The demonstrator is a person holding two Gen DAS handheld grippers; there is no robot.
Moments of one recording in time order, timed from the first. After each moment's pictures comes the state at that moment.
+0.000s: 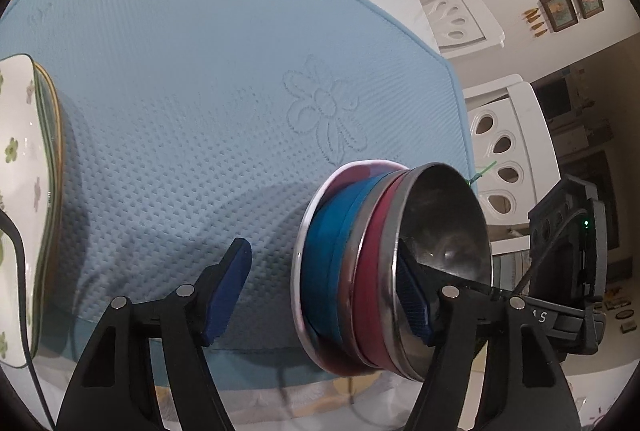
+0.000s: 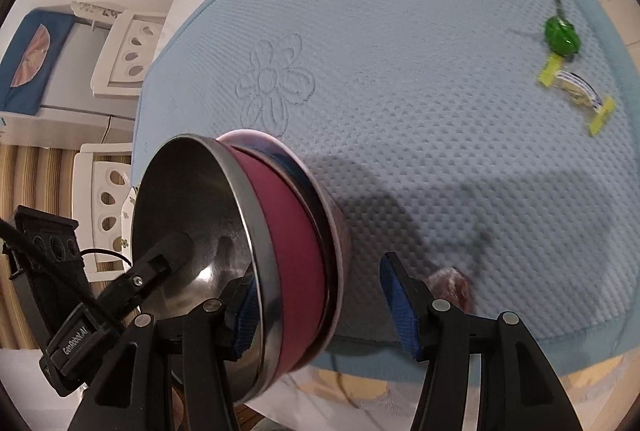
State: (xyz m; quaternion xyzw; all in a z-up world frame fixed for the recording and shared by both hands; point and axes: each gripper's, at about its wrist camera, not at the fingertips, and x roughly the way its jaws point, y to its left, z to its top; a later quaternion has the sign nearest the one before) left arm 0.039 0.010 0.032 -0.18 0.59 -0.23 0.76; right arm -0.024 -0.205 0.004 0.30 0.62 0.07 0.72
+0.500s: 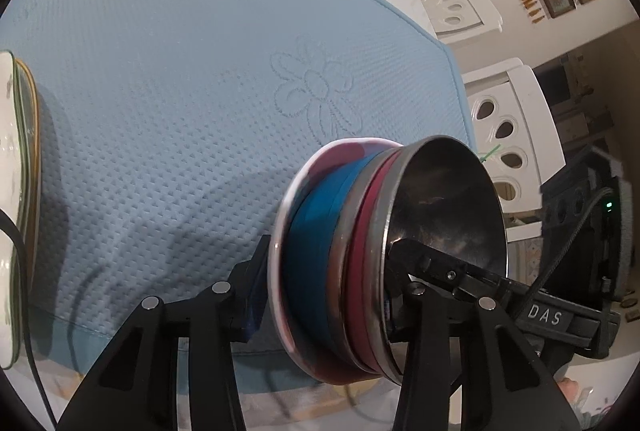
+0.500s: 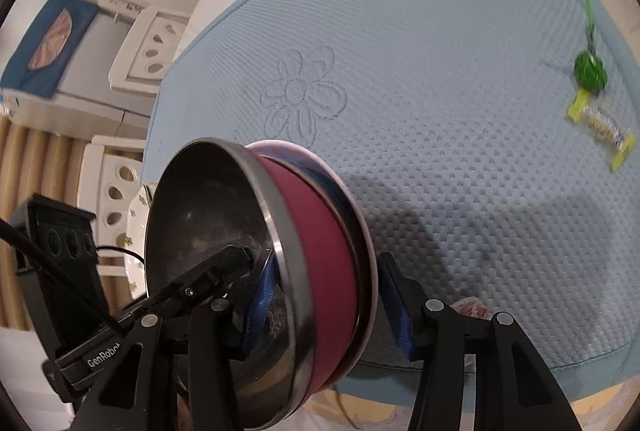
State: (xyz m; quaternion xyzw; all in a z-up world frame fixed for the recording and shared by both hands) left arm 0.035 -0.005 0.024 -0.15 0.59 -0.24 0.76; right arm -0.017 -0.181 0.009 0.27 0.59 0.09 0.76
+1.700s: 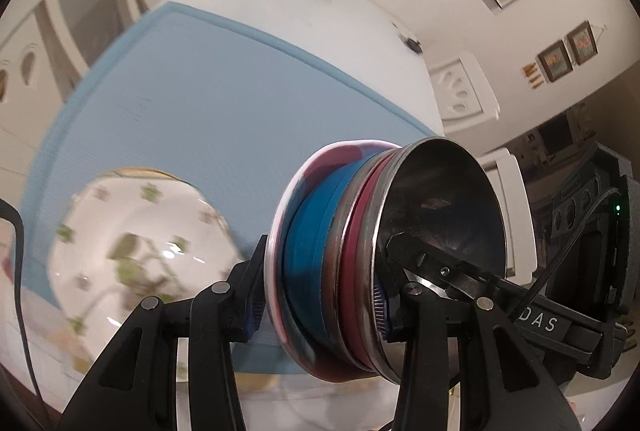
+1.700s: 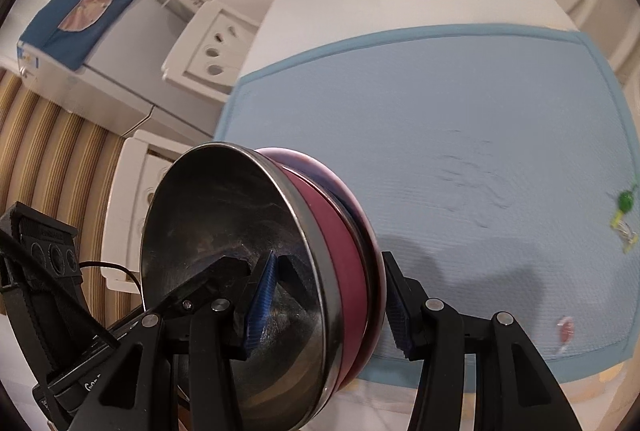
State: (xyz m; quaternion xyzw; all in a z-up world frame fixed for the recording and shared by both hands) left arm 0.062 0.155 0.139 -0.20 0.53 -0.19 0.80; right arm 0.050 -0.038 0.130 0.21 0.56 0.10 0.80
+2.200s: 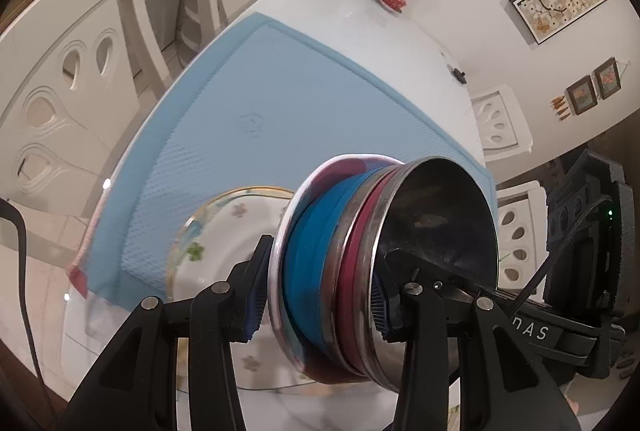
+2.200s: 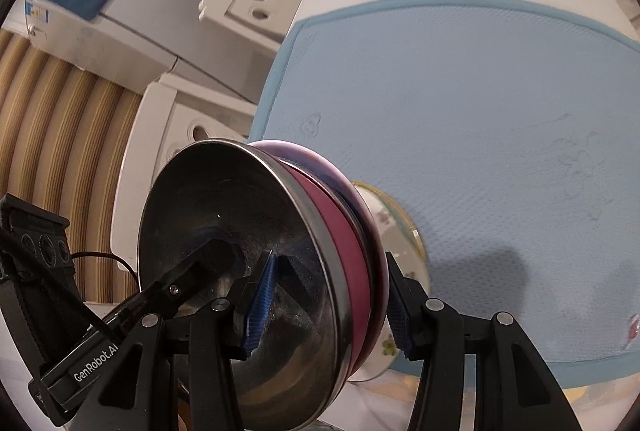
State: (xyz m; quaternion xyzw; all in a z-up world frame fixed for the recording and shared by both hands) left arm 0.073 0.262 0.120 -0.21 0.53 -0.14 0.81; right arm 0.081 0.077 0.100 0.19 0.60 0.15 0.76
